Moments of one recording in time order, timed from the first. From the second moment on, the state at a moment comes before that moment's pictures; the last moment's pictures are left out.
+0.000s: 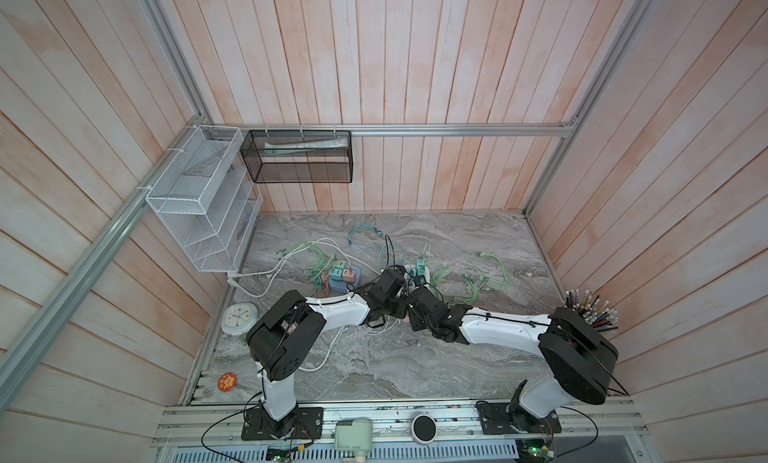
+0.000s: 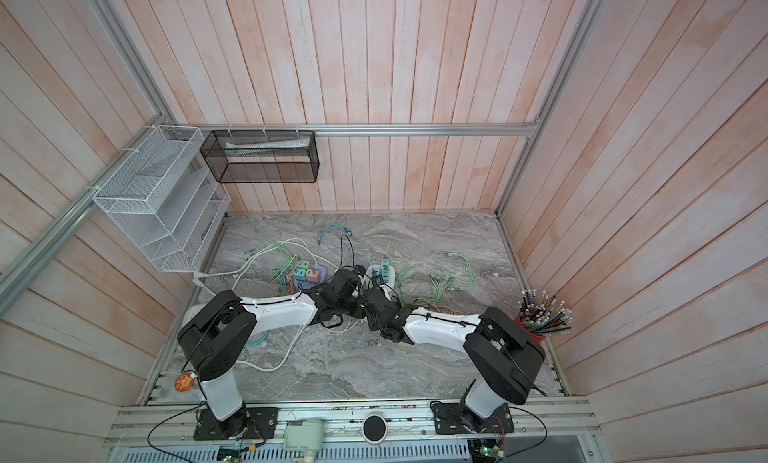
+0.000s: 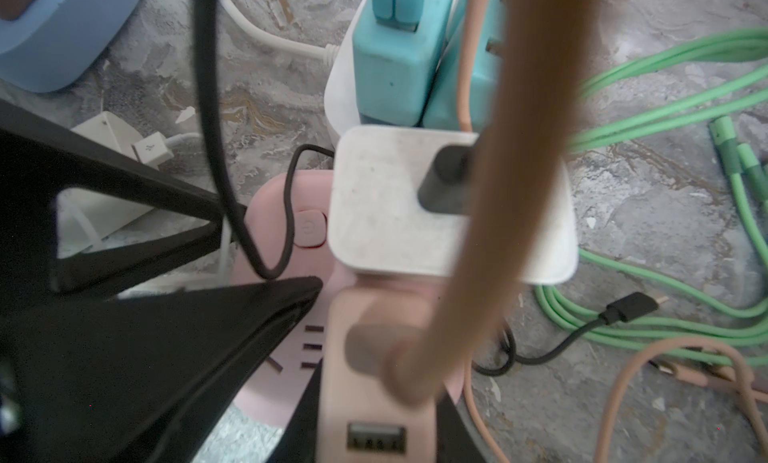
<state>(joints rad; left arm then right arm) -0.78 1.84 1.03 -0.07 0.04 -0.36 0.92 1.58 0.81 -0.20 0.39 0.52</state>
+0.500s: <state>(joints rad) -0.78 1.85 1.03 -0.06 0.04 -0.36 0.92 1.58 0.82 -0.20 0.40 0.53</state>
